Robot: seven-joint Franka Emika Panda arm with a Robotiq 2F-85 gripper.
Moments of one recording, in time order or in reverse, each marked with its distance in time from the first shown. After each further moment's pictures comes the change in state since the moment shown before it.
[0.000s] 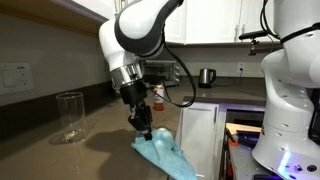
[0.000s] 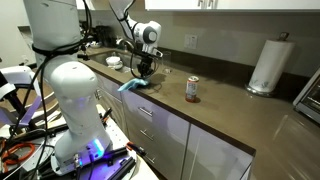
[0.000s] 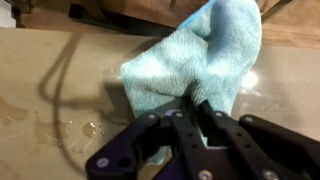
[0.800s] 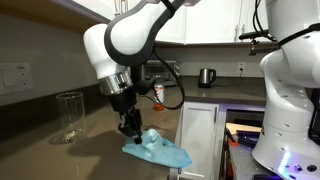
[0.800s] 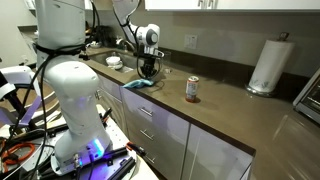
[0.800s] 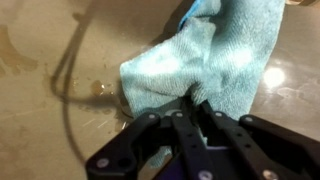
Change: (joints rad) arm 0.040 0.112 -0.014 0.099 -0.154 0.035 0.062
